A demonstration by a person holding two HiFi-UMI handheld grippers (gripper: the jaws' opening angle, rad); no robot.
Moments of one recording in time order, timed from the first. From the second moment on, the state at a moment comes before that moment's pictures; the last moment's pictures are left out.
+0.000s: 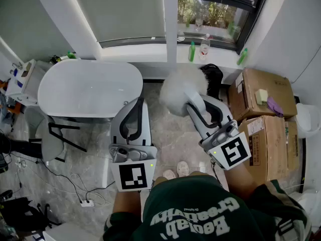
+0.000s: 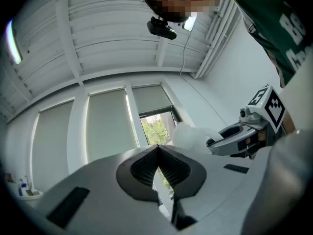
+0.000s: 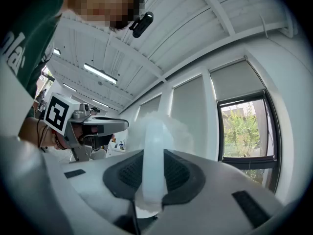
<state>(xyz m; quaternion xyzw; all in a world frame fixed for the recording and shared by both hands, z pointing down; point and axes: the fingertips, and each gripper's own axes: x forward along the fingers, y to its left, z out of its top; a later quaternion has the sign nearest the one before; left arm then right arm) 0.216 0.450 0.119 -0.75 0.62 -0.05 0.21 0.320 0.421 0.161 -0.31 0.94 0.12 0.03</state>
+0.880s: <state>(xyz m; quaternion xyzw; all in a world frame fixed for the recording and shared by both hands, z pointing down) 0.249 0.439 0.120 -0.75 0.63 -0.04 0.21 0.349 0.413 0.170 -0.28 0.95 0.10 0.03</state>
